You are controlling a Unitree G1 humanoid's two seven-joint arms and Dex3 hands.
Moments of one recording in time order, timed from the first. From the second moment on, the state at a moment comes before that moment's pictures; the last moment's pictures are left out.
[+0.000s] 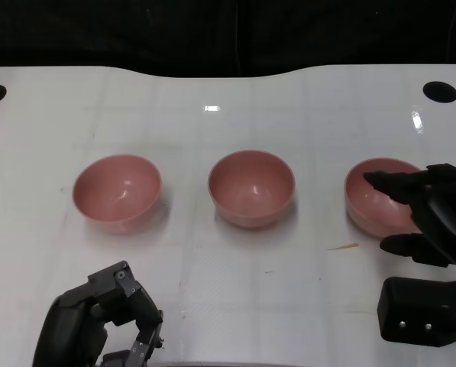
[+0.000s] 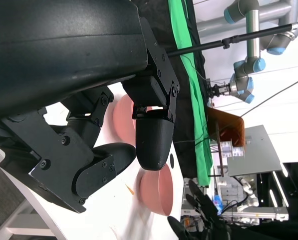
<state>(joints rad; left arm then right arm) 0.24 0.03 -0.01 0.14 -0.19 -0.59 -0.28 -0.22 -0.39 0.17 0.17 -0.88 -0.17 -0.10</state>
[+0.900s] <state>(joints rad) 0.26 0.01 -0.01 0.11 -0.18 -0.58 -0.29 -0.65 -0.29 0.49 0.98 -0.89 -0.13 -0.26</state>
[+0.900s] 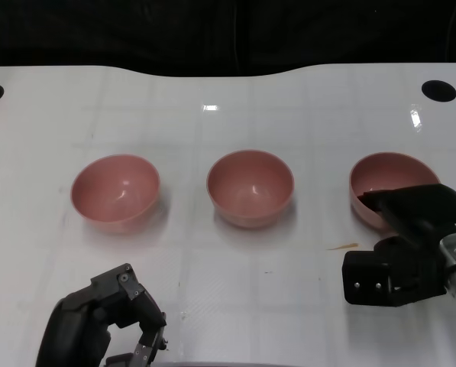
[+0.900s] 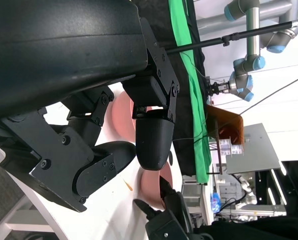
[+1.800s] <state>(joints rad) 0.26 0.00 -0.02 0.10 -0.17 -0.58 -0.29 -0.70 -0.31 0.51 0.71 -0.86 -0.43 -0.65</state>
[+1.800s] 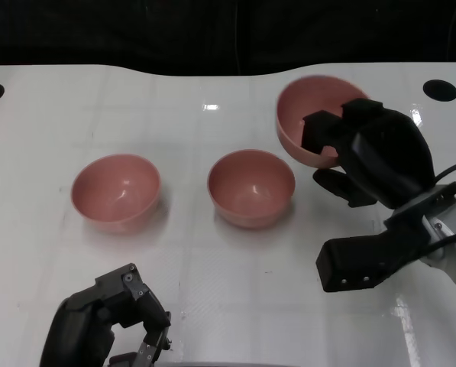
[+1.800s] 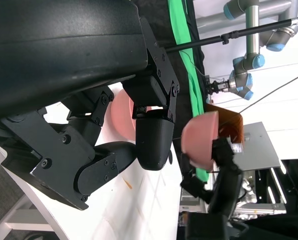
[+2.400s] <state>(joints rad) 0.26 0.00 -0.02 0.10 -0.16 -0.58 -0.29 -0.76 -0.16 0.55 0.79 -0.84 -0.56 -0.61</state>
